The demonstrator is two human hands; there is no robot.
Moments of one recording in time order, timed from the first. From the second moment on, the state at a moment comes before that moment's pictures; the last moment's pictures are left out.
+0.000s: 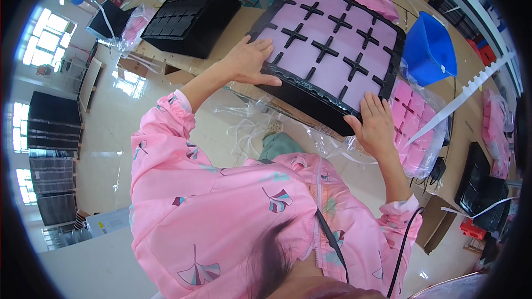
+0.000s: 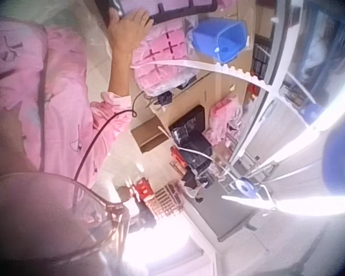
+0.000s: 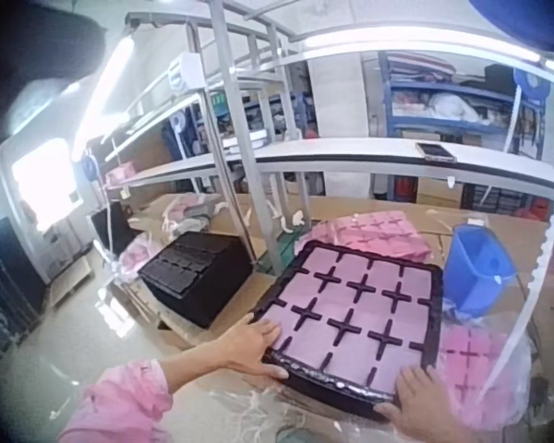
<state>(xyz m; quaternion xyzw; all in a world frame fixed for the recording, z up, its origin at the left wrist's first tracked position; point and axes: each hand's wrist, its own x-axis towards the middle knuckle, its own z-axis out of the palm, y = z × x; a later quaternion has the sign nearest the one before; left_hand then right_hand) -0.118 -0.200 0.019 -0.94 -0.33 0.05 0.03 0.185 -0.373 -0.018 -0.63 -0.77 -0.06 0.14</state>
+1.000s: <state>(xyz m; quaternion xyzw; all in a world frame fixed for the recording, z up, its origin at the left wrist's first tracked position) -0.146 -0.176 0.017 -0.98 -0.21 -0.02 -0.04 0.166 -0.363 -0.013 -0.61 -0.77 -0.01 0.16</state>
